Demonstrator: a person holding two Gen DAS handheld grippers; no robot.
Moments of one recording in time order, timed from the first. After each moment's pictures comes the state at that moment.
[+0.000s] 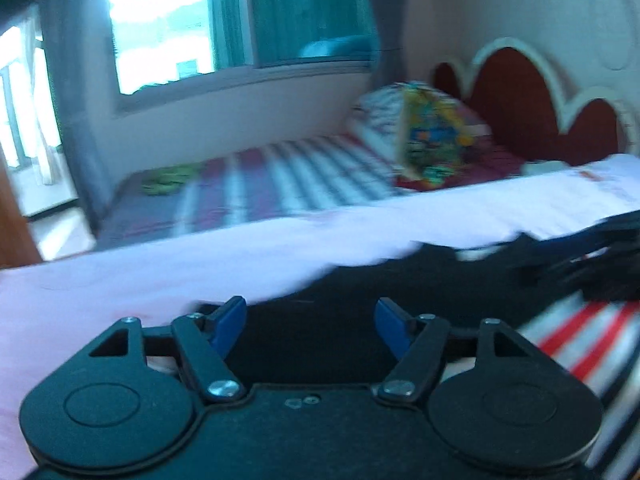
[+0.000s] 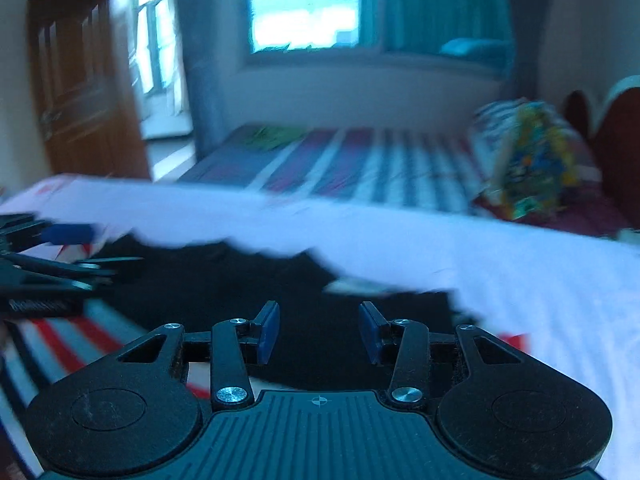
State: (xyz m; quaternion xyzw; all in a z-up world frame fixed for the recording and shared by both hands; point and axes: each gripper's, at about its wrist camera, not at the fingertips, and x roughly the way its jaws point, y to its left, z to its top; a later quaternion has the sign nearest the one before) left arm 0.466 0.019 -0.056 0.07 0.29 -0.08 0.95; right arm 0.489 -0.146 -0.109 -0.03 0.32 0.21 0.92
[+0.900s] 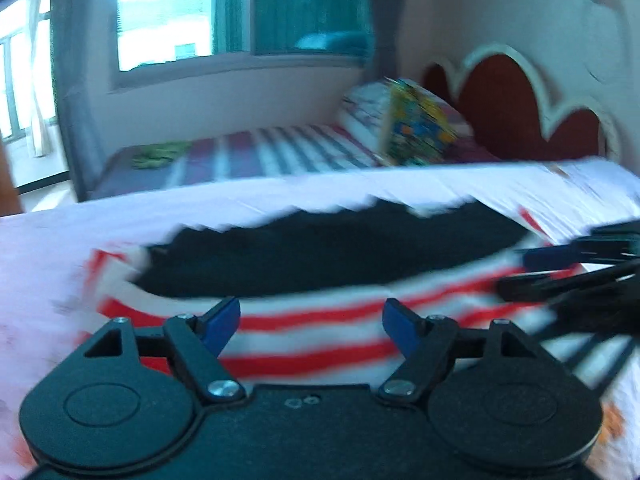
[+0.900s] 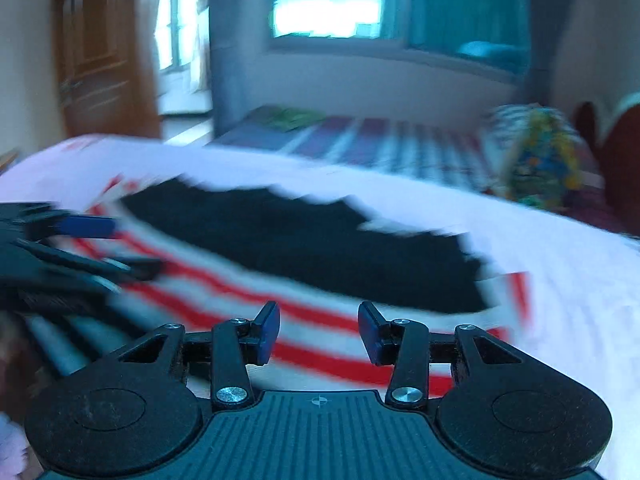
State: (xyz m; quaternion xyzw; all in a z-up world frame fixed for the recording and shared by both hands) left arm 0.407 0.018 -0.073 0.04 0.30 -0.09 0.95; right arm 0.414 -0.139 -0.117 -0.06 0.33 0.22 0.92
